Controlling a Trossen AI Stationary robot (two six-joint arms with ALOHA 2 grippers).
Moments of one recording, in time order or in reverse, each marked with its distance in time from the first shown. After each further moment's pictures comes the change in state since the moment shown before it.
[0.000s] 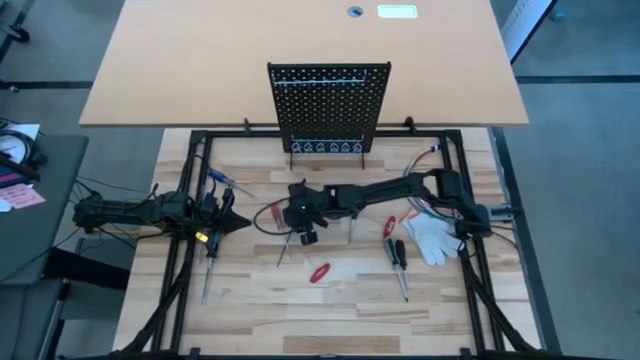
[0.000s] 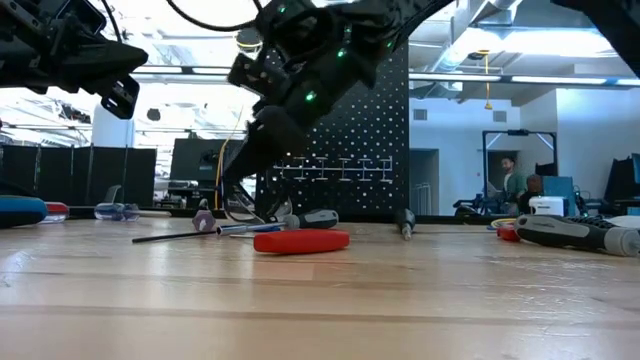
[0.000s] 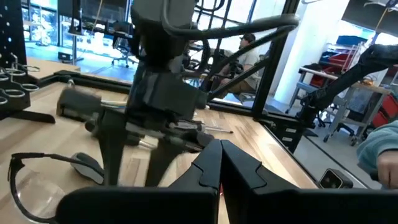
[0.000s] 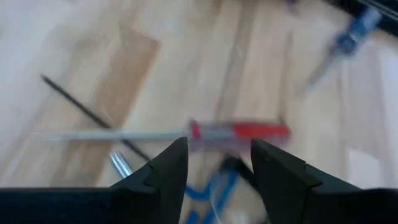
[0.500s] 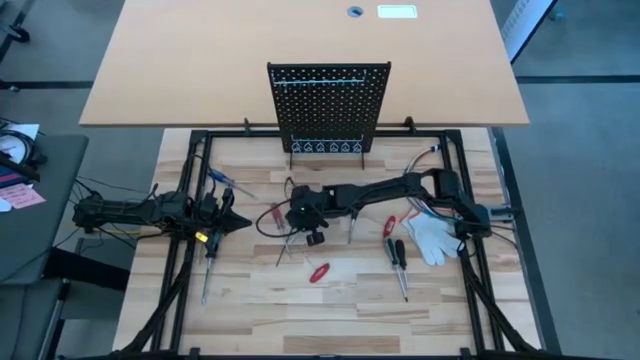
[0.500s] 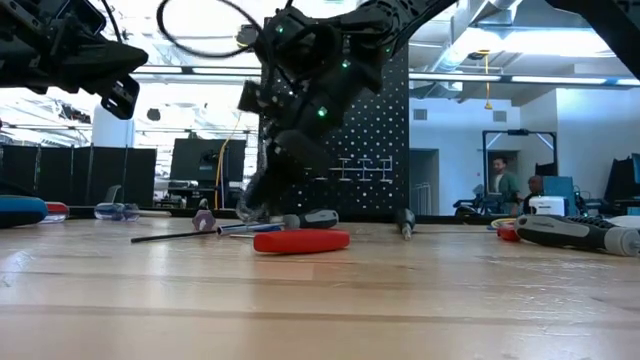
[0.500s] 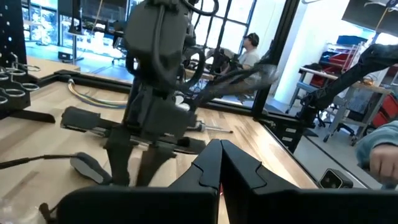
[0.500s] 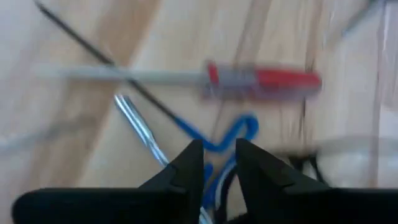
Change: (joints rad) left arm 0.000 0.000 0.000 -0.001 0.000 -0.002; right arm -0.004 0.001 -0.003 -0.156 0.037 -0.016
